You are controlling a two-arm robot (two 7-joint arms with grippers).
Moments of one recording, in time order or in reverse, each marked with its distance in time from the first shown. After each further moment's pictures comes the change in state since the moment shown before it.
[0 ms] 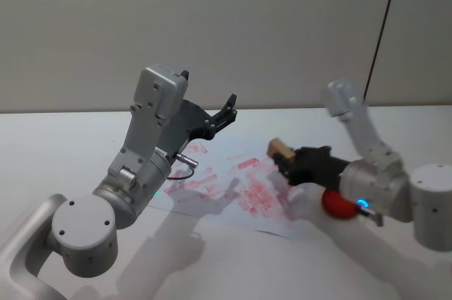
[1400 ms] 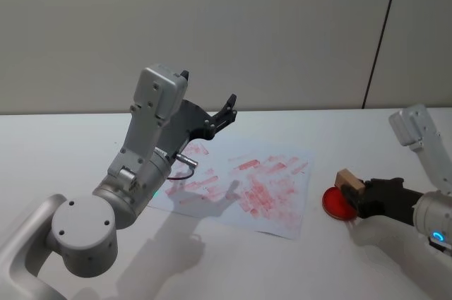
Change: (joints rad) left arm 0.000 0.000 0.000 0.000 0.000 0.000 0.000; right arm -0.175 0.196 0.100 -0.188 0.071 0.110 -0.038
